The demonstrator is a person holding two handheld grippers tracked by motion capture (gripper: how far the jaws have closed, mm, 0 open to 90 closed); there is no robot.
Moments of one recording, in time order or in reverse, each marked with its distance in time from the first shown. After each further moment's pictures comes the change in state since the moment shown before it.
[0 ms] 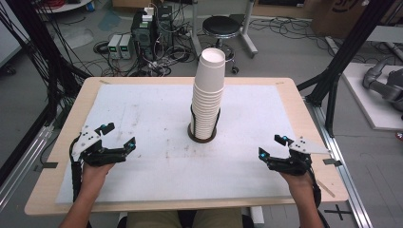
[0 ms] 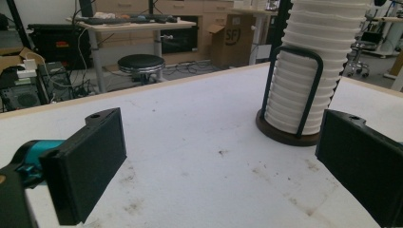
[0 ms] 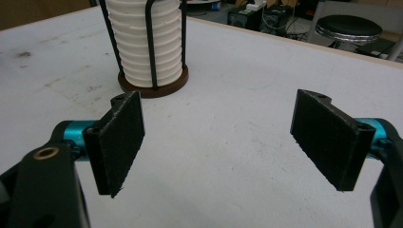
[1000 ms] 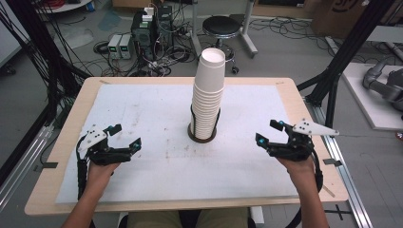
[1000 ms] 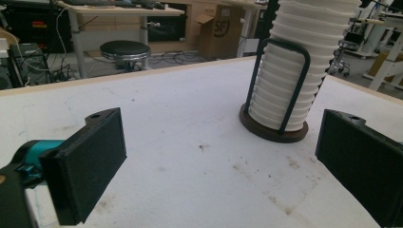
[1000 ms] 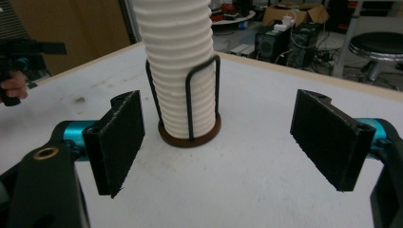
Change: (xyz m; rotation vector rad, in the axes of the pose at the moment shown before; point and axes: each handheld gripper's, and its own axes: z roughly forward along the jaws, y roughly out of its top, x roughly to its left) left arm -0.006 -0.002 0.012 0.042 -0.055 -0.059; right arm 0.005 0.065 -0.003 -0.058 0.135 0.031
